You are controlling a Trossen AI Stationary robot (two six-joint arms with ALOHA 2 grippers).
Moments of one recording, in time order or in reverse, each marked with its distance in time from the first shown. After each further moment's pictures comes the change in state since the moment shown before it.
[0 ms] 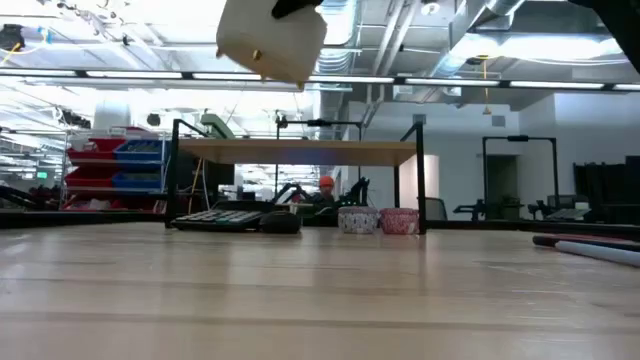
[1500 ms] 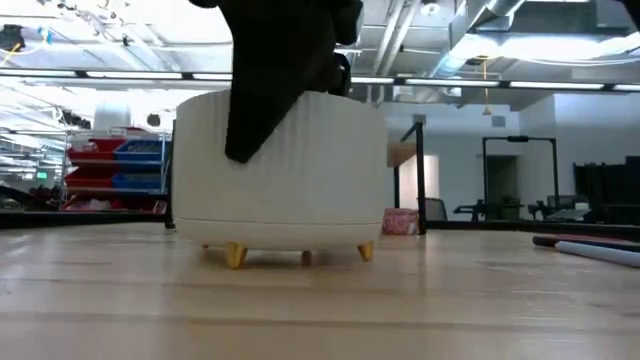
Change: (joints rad) left arm -0.251 0.000 0.000 -0.020 0.006 -0.016; right arm 0.418 0.345 -0.117 0.121 0.176 0.869
